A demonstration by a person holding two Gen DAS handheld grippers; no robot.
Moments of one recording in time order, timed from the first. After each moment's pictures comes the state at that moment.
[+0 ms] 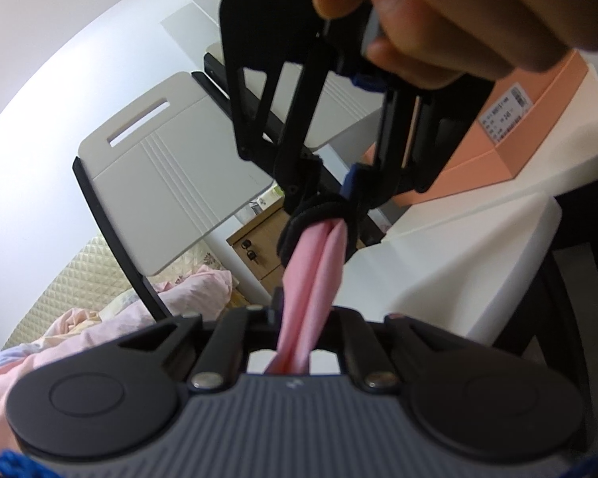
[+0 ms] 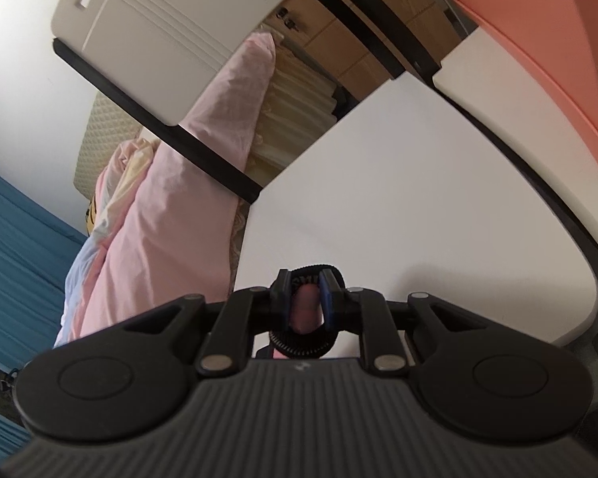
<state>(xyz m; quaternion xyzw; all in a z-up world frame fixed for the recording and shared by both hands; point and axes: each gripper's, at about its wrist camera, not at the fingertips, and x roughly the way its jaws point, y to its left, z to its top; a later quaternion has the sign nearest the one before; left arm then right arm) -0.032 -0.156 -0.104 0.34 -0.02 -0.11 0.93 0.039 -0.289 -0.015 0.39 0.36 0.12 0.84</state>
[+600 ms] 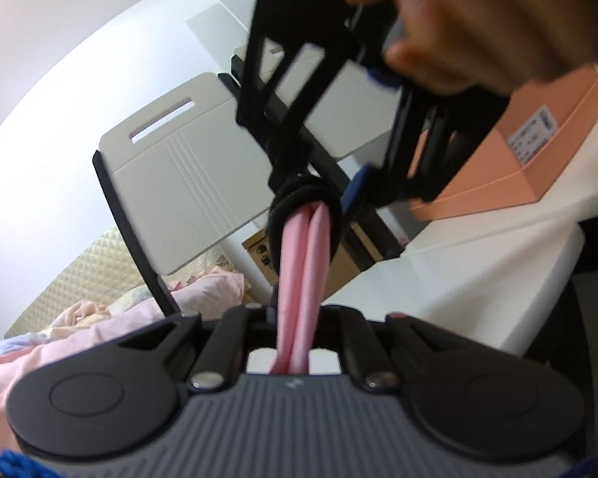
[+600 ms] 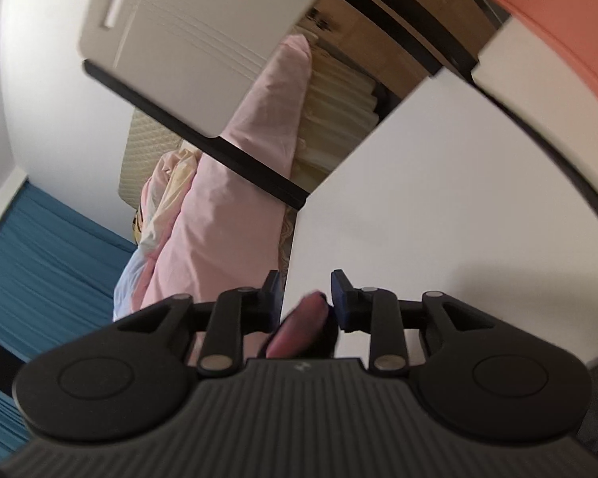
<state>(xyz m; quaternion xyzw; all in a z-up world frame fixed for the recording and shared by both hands) -0.021 -0.154 -0.095 0.31 -0.03 -0.09 0.95 0.042 -0.293 -0.006 0.43 0.33 0.18 0.82</state>
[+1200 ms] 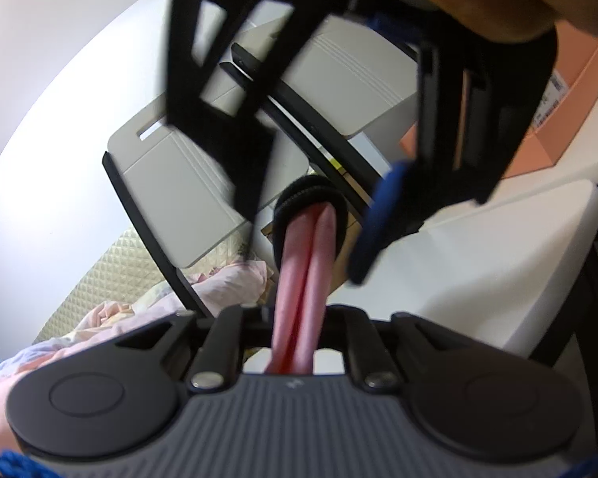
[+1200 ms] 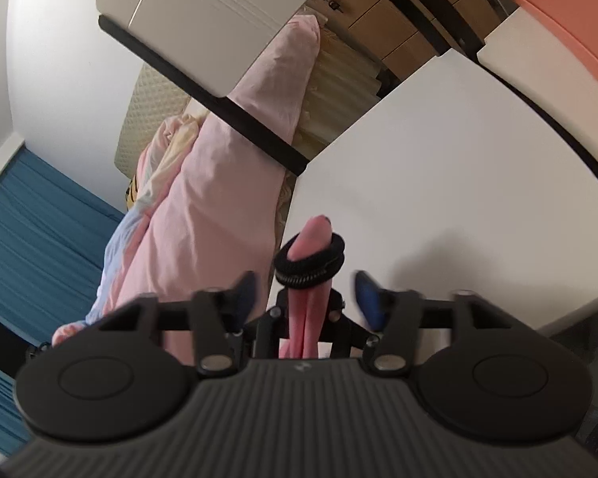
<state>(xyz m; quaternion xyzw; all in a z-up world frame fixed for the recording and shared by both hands) -0.018 -0.160 -0.100 0.34 -0.02 -0.05 0.94 0.019 -0.272 -0.014 0.39 0.35 0.19 0.83</state>
